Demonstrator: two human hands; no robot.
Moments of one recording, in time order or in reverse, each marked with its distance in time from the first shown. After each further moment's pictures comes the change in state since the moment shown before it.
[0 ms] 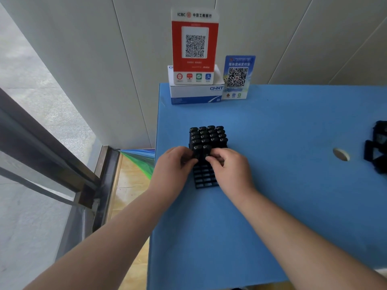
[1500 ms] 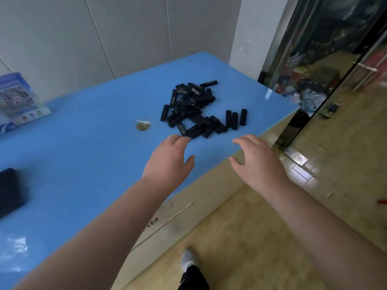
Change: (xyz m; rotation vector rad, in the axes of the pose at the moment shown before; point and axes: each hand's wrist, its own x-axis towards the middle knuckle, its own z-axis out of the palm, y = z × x) left_hand -0.126 0.358 0.287 0.303 -0.392 0.634; right_hand -0.218 0.231 -0.445 -0.659 0.193 0.353
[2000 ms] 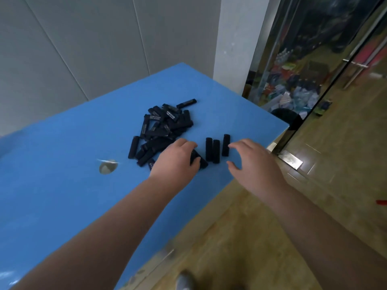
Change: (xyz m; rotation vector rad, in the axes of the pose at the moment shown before) left_hand 0.153 0.043 0.044 -0.053 -0.085 0.096; right_hand 0.108 0.081 -0.003 -0.006 -0.021 0.038
